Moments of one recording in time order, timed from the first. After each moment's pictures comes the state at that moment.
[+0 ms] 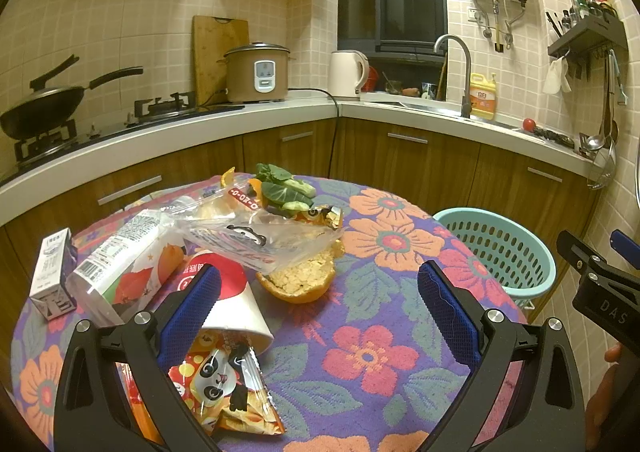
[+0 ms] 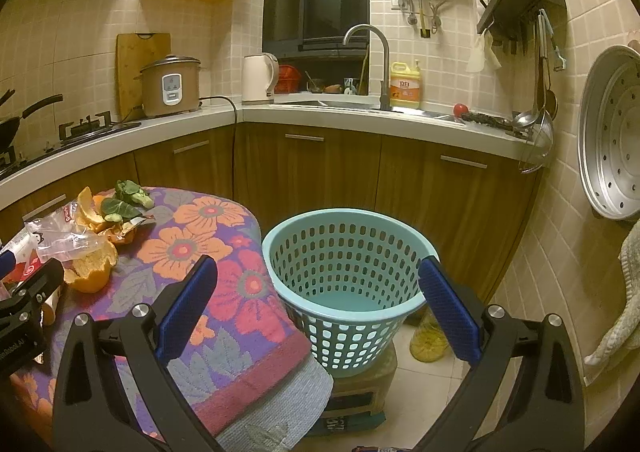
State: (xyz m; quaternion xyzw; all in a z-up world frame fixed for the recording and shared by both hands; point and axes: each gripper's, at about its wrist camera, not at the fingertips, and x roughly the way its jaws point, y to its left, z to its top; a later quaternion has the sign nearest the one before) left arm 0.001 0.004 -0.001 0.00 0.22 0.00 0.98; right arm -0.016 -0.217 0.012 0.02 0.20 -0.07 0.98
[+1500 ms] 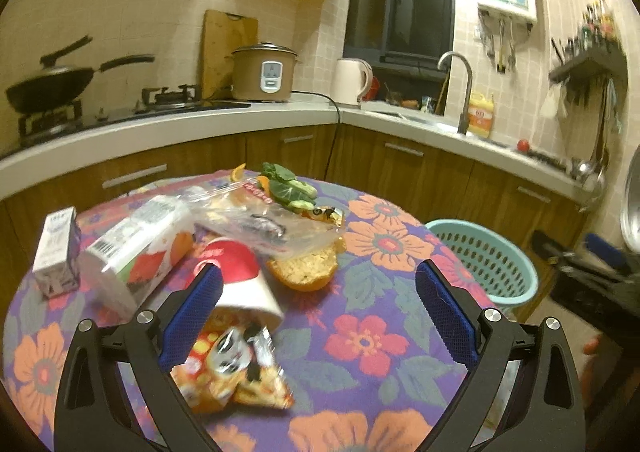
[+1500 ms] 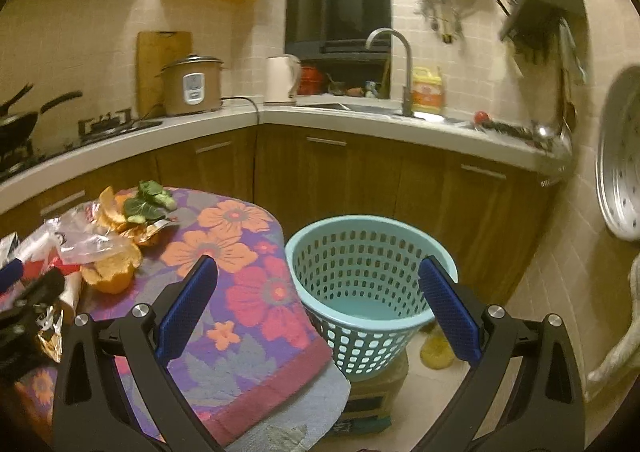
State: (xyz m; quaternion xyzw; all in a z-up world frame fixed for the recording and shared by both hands) left arm -0.031 0.027 0.009 -0.06 0.21 -0.01 0.98; right arm -0.014 -0.198 0.028 0.00 0.20 -0.02 0.98
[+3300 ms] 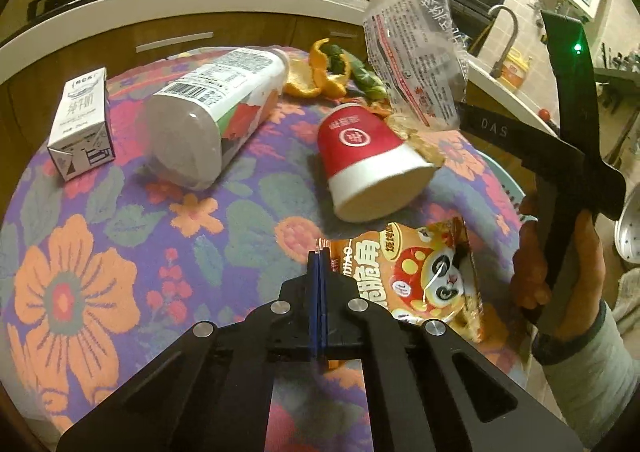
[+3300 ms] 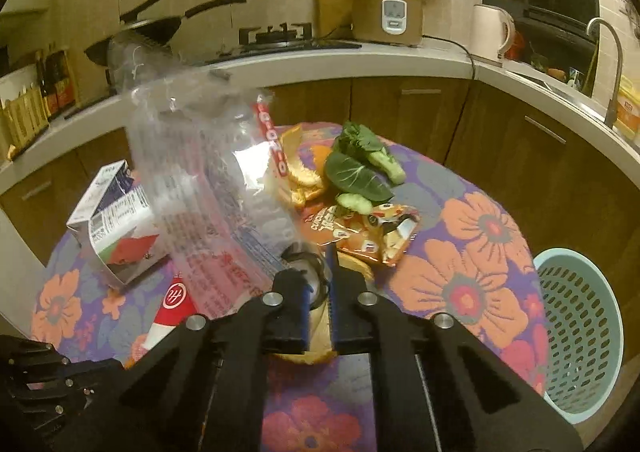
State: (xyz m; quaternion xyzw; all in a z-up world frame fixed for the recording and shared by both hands) left arm -0.031 0.121 -0.041 -0.14 0.39 -0.03 0.91; right arm 0.092 -0.040 0.014 -0.06 0.31 0.27 0.91
